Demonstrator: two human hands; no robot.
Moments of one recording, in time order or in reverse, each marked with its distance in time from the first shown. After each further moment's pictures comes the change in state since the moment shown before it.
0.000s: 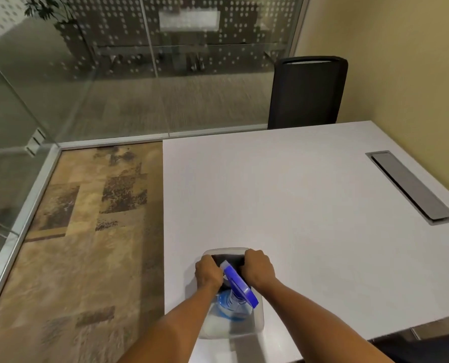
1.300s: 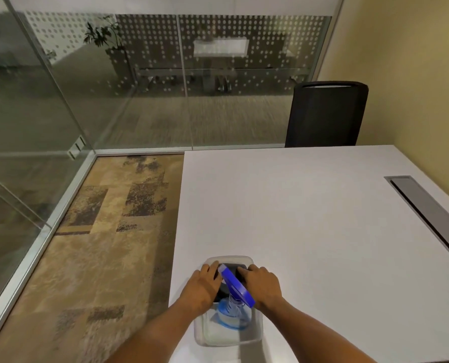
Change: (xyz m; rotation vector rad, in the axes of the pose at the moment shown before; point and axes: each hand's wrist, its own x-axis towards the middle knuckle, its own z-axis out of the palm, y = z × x) left_hand -0.004 -0.051 -0.018 0.823 -0.101 0.563; right_hand -0.032 0.016 -0.007 -0.279 -0.040 -0.368
